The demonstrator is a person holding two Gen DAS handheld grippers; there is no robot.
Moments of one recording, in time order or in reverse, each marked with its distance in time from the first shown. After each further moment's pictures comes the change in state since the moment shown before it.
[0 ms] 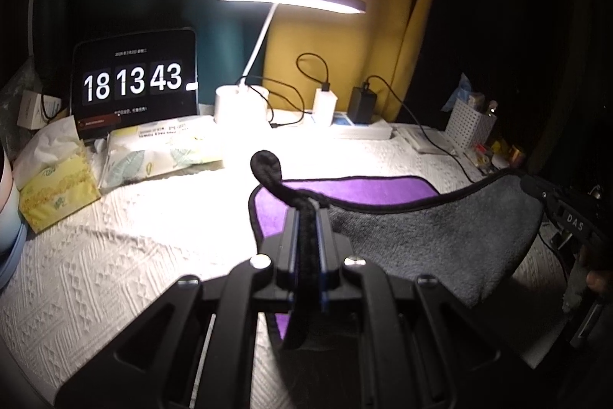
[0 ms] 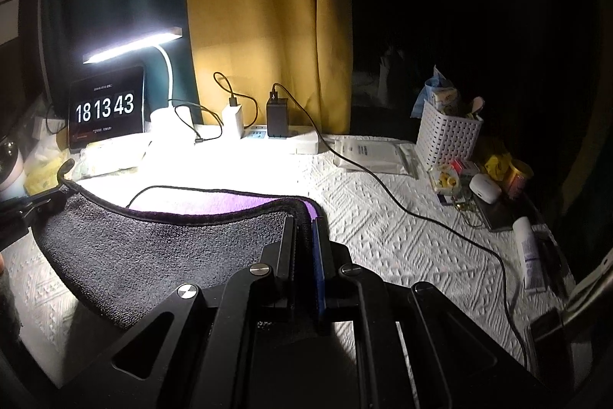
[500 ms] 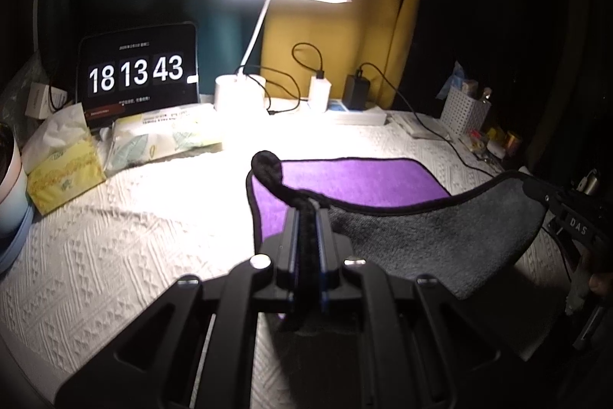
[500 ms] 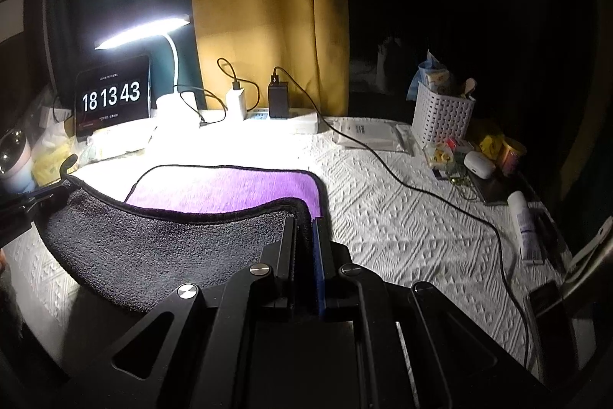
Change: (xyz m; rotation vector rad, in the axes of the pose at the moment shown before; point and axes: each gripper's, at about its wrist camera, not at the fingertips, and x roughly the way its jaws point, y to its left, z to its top) left arm -0.018 -0.009 -0.020 0.018 0.017 0.005; right arm -0.021 -0.002 -0.027 0.014 0.029 0.005
